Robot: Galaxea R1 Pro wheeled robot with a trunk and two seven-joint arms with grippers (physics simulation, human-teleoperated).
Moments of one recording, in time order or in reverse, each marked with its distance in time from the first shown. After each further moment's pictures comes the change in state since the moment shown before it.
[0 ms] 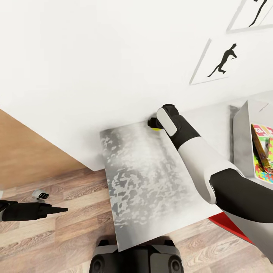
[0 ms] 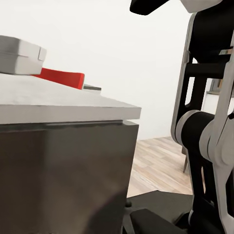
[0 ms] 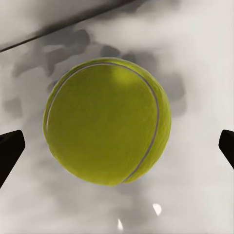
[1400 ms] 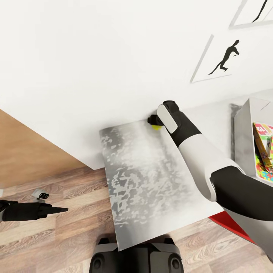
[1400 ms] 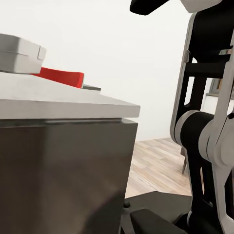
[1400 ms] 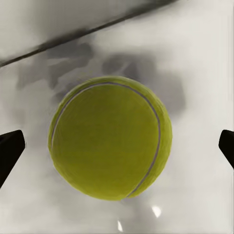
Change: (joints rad) left arm 0.000 -0.002 0.000 0.000 0.000 -0.002 0.000; right arm -0.024 0.000 0.001 -0.003 -0.001 0.008 0.000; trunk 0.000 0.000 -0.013
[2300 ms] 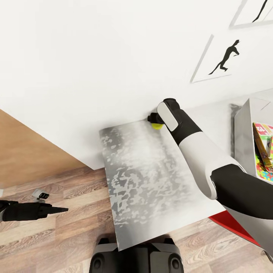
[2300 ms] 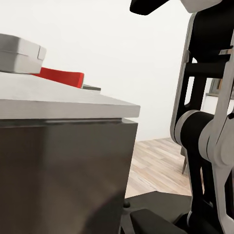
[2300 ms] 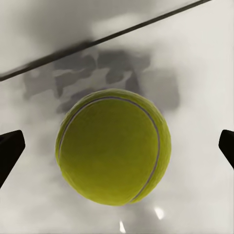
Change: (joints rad) left arm 0.000 0.000 0.000 0.000 0.000 0.000 0.000; right arm -0.017 0.000 -0.003 0.005 -0.008 0.002 0.000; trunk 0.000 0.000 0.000
